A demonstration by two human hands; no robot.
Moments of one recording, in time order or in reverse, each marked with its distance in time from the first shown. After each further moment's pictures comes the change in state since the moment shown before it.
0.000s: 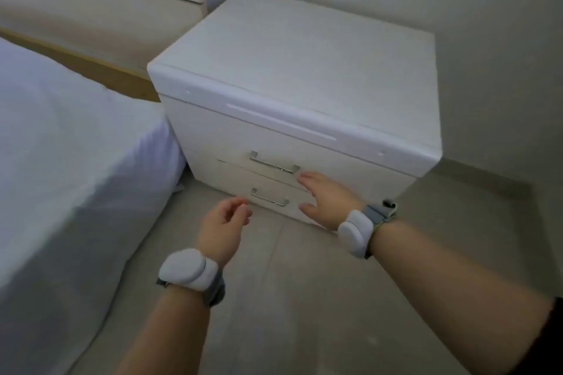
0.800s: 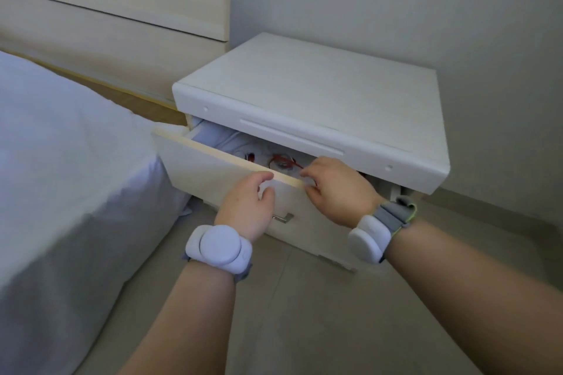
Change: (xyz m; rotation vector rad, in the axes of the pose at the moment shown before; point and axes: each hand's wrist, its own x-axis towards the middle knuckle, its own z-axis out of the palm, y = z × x) left_hand 0.001 0.034 0.011 0.401 0.049 0.385; right_hand -0.005 -0.015 -0.020 -0.195 0.391 -0.147
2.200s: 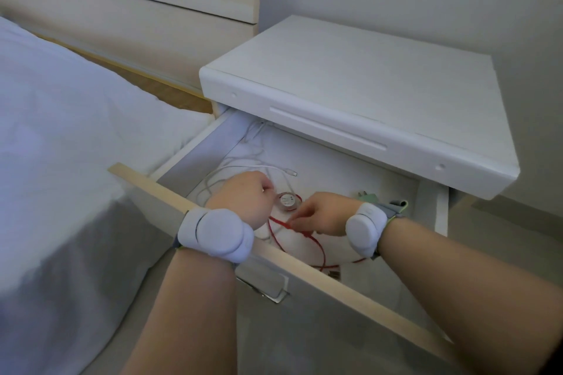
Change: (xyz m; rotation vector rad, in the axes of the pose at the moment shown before) left_hand 0.016 -0.024 -0.039 0.371 -0.138 -0.116; right_hand 0.040 -0.029 0.061 0.407 -0.602 0.079
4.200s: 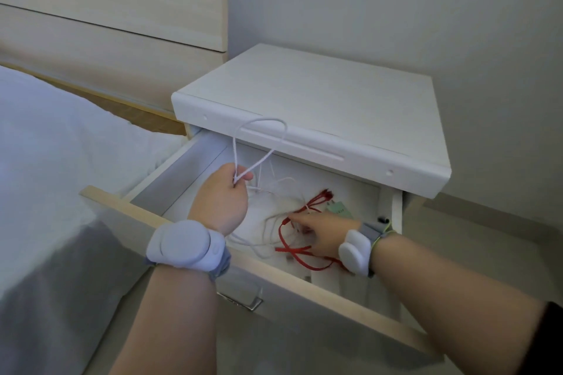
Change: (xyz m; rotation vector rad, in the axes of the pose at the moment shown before) left_hand -0.012 0.024 -0.005 -0.479 0.258 0.042; right_hand -0.038 0.036 0.004 -0.327 0.094 0.068
